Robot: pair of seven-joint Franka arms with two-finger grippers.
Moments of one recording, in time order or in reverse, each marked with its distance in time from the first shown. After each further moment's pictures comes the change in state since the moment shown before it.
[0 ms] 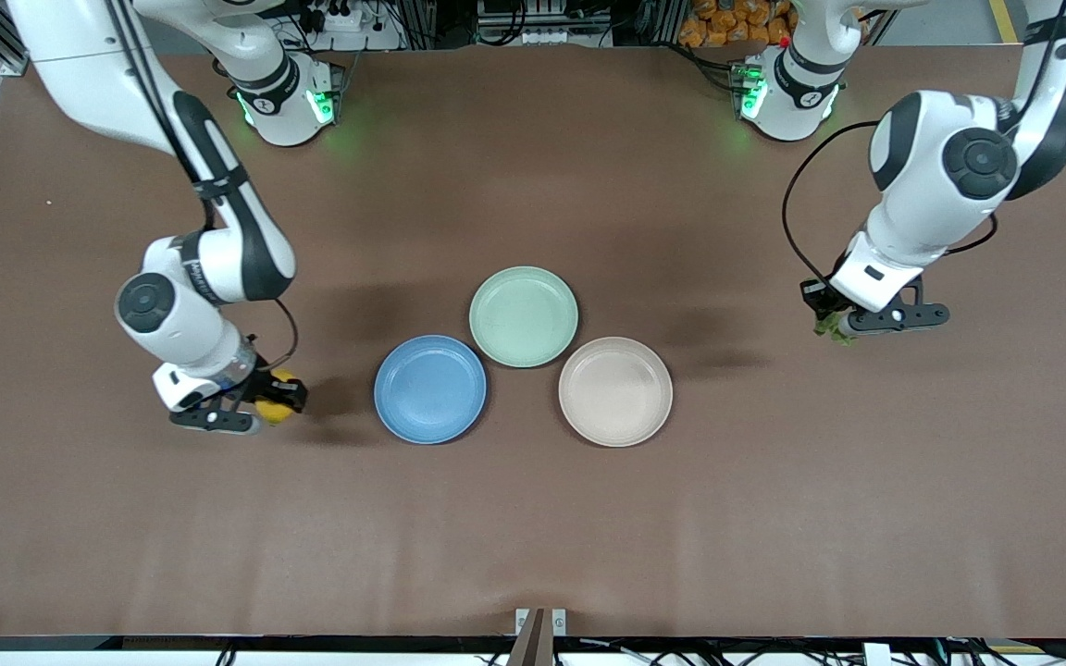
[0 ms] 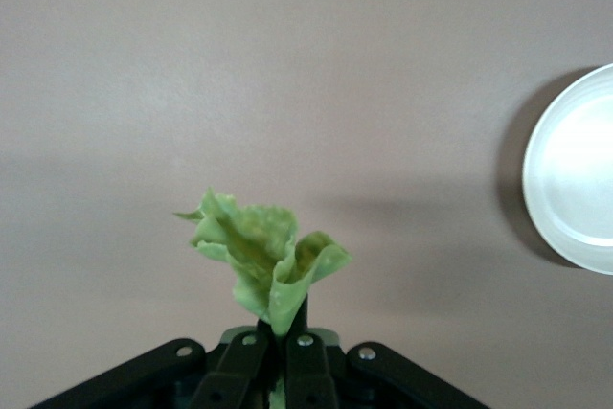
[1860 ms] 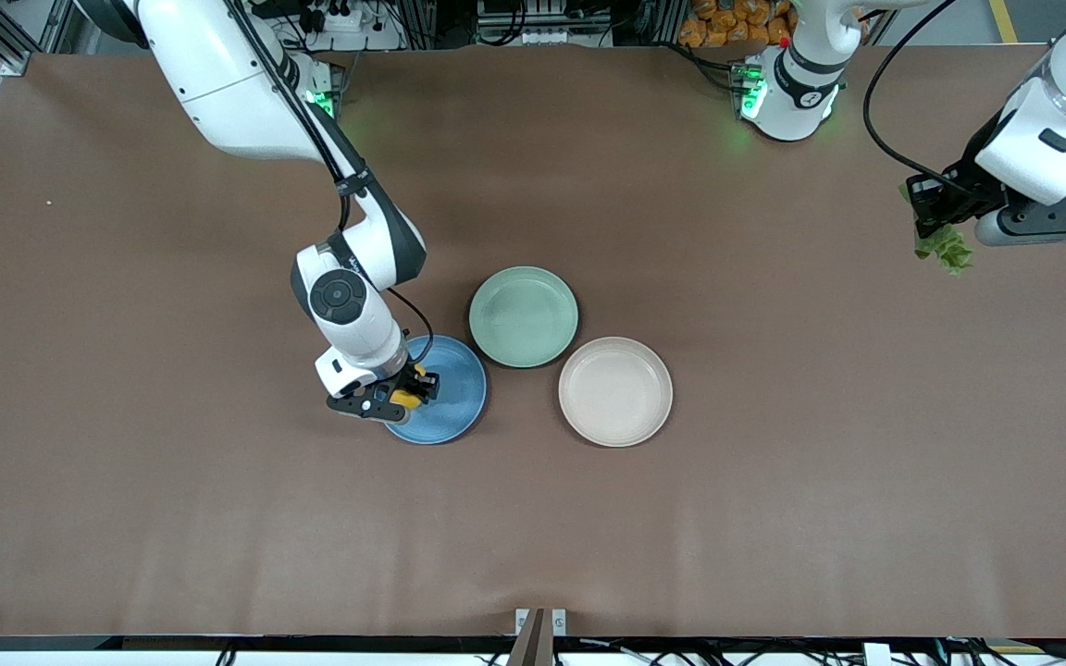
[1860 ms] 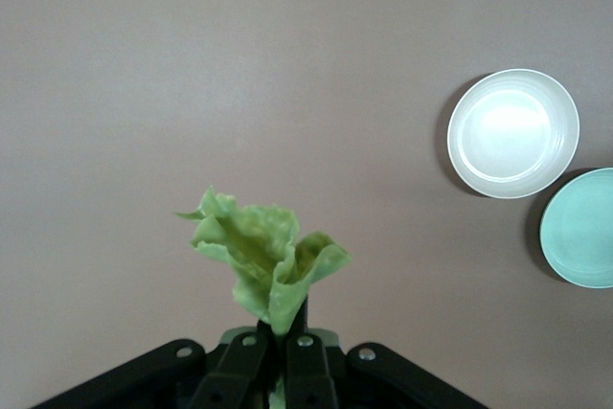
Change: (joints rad) left arm 0.001 -0.015 -0.002 0.596 0.000 -0.666 0.054; right arm 0.268 0.177 0.000 0.153 -0.075 0.003 0.386
